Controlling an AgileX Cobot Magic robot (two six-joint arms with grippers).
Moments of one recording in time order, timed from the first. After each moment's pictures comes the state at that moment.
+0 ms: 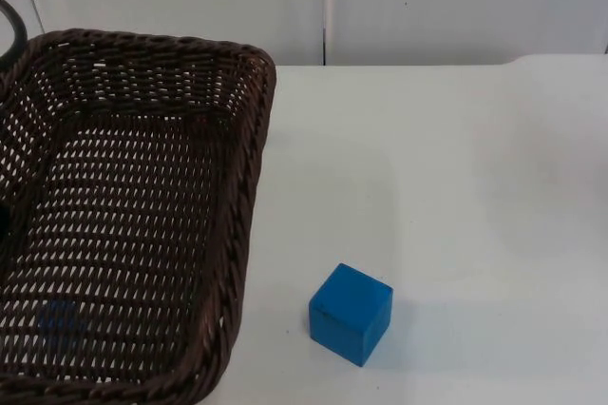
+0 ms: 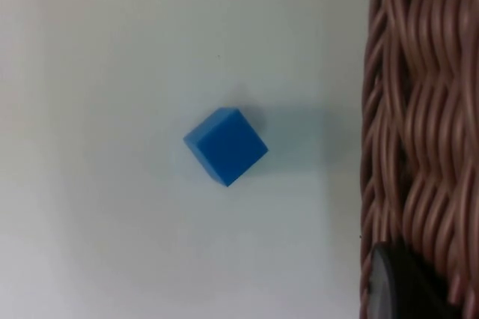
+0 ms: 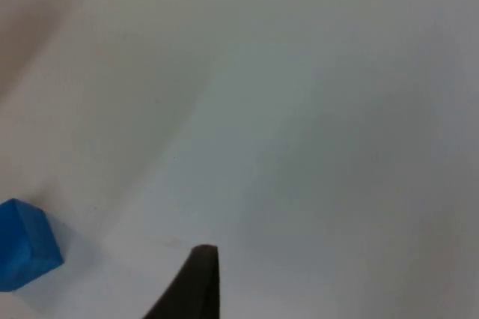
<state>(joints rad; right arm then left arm) 0.10 1.38 -1.07 0.42 0.73 -0.65 0.12 1.35 -0.71 -0.57 0.83 0.47</state>
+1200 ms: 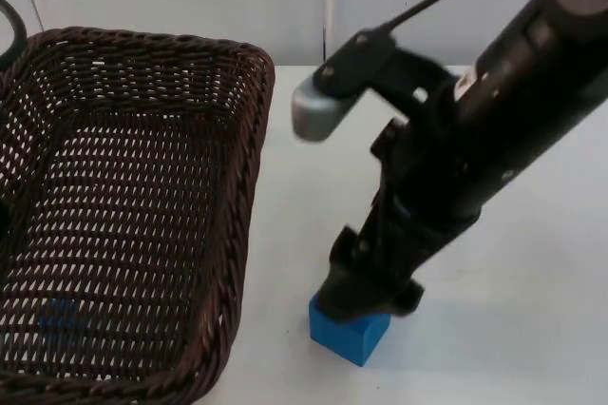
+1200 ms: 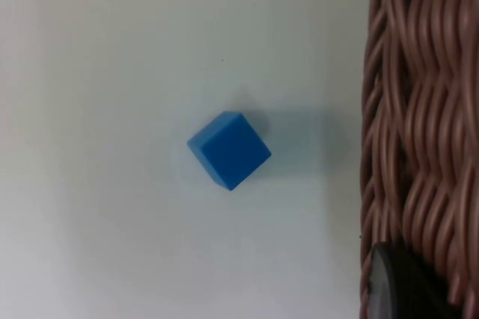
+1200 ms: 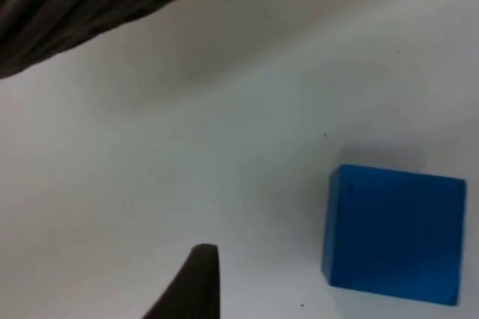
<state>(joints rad) 0.76 1.81 -1.07 0.42 0.52 -0.72 0.12 1.35 -0.71 -0.57 0.82 0.47</state>
